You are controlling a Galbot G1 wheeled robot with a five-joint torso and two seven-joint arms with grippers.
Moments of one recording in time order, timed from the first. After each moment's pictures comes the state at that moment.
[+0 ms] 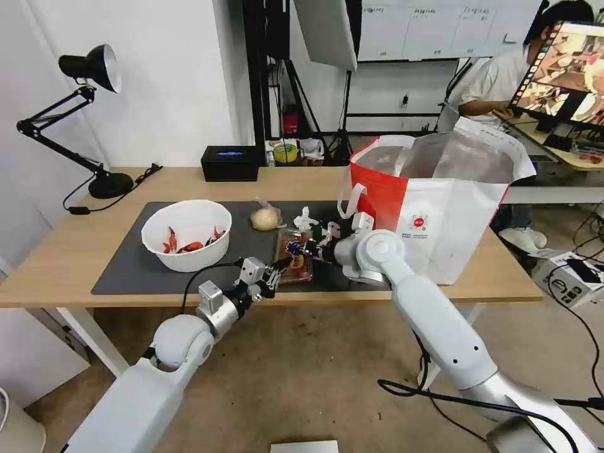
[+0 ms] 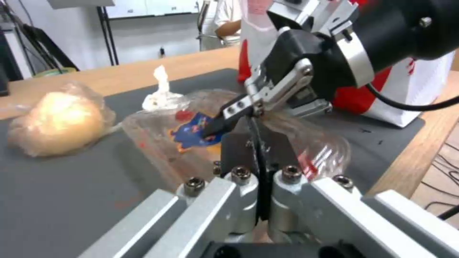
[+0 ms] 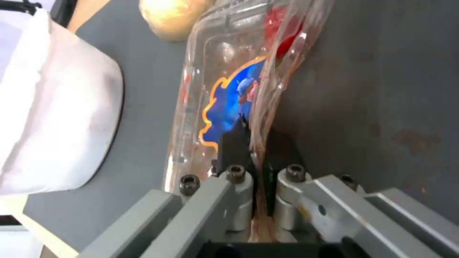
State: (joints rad) left arm 1.06 -1.06 -0.23 -1.82 -0.45 0.11 0.33; right arm -0.52 1.26 -0.03 1.56 1.60 -0.72 0.66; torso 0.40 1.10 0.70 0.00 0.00
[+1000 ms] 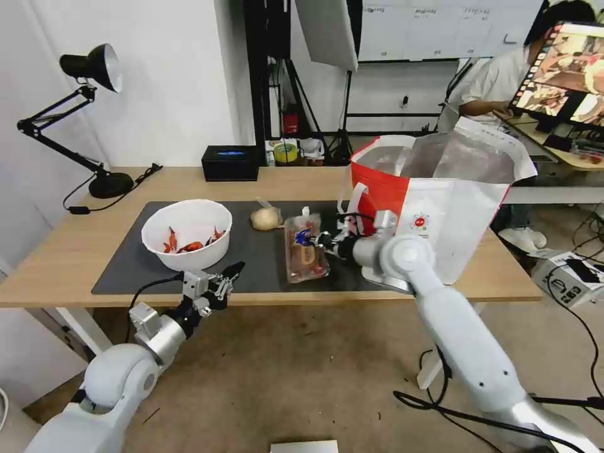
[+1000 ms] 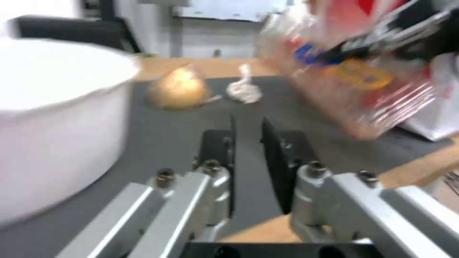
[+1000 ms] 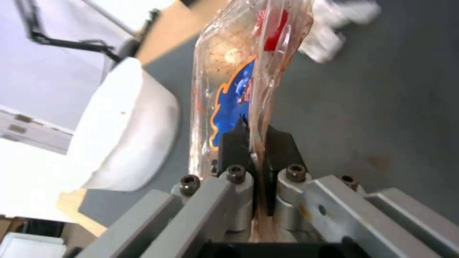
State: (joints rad) left arm 1.44 -1.07 -0.57 -2.01 -0.57 0.09 0.28; right arm -0.64 1.19 0.10 1.77 1.51 -0.68 0.49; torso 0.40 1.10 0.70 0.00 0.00
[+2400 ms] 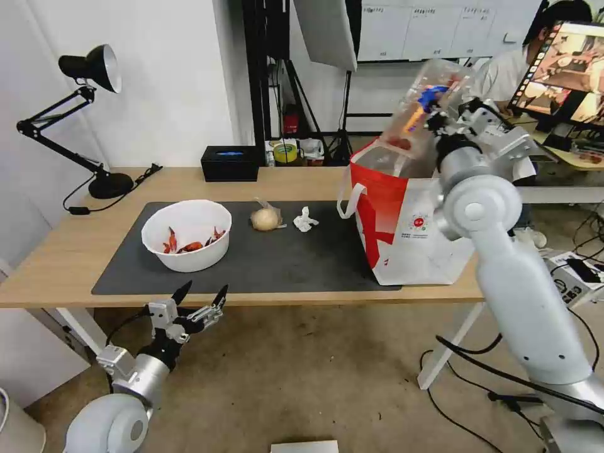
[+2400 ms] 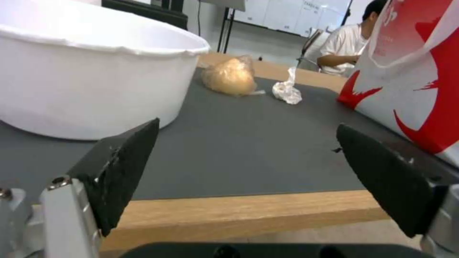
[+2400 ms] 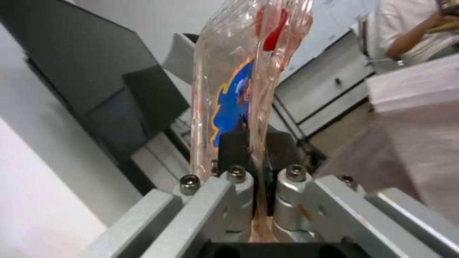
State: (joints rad) left arm 1.56 -1.20 -0.64 -2.07 -0.59 0.09 0.21; right arm -0.50 1.05 0.24 1.84 1.18 -0.13 0.68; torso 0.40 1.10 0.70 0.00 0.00
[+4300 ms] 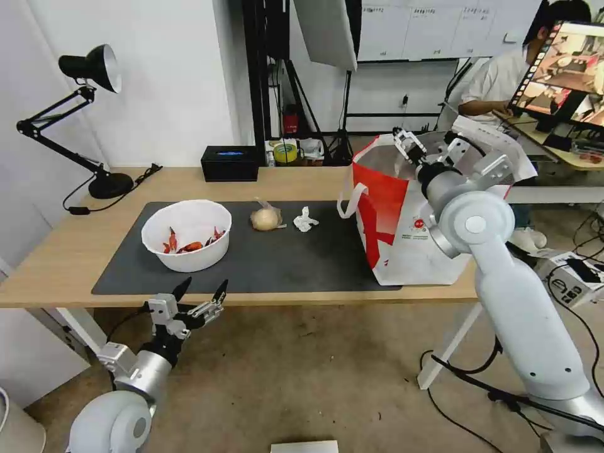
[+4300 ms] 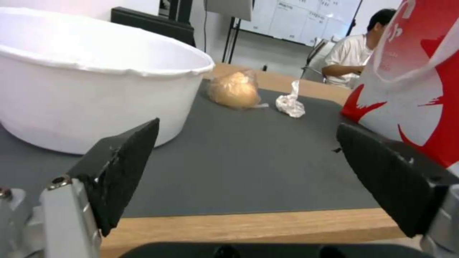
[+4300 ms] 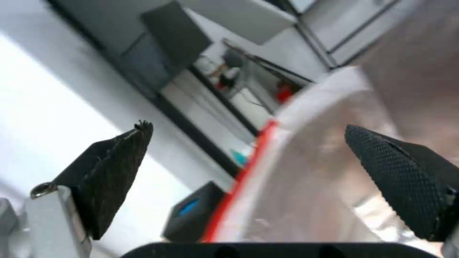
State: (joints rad) left arm 1.55 -1.22 -0.64 -2.10 -0.60 0.09 0.18; right arm -0.53 1.07 0.23 1.91 1.41 -0.22 0.71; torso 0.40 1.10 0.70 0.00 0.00
